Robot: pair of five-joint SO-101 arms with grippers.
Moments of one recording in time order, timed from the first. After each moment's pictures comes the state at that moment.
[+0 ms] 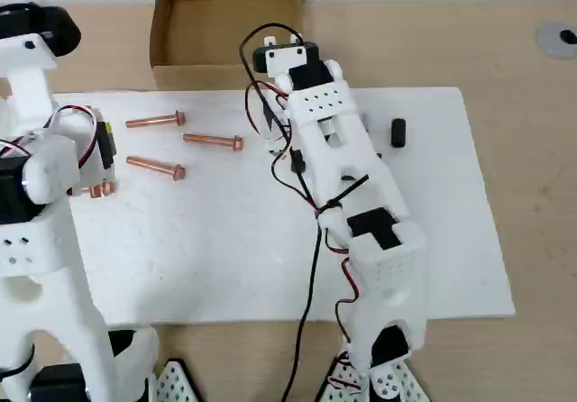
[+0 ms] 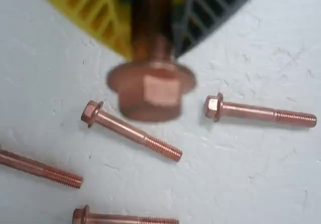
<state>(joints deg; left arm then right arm) -10.4 -29.4 -10.2 97.4 -7.0 -22.8 29.1 -22.5 87.3 -23.2</state>
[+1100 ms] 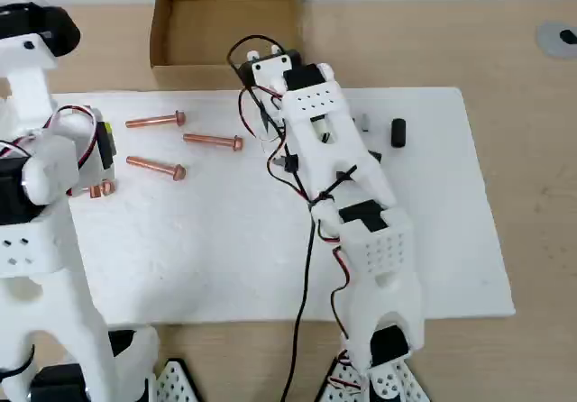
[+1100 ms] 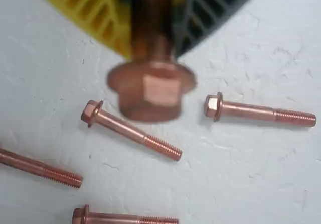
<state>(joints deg) -10.4 -29.4 -10.2 97.4 -7.0 -22.8 37.0 -27.5 87.6 -12.6</state>
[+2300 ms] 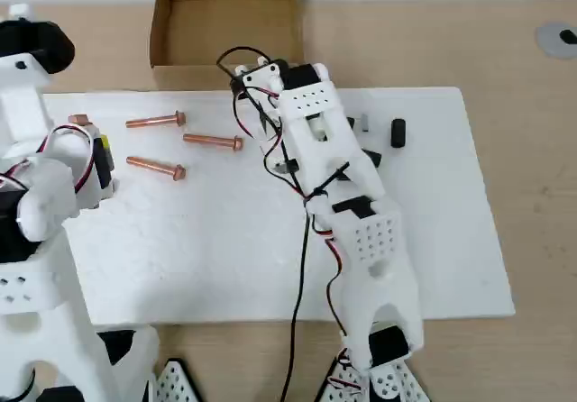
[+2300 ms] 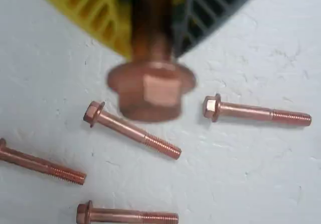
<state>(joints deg) -10.4 -36.0 -6.7 97.4 -7.7 -22.5 45.6 -35.6 93.0 -3.5</state>
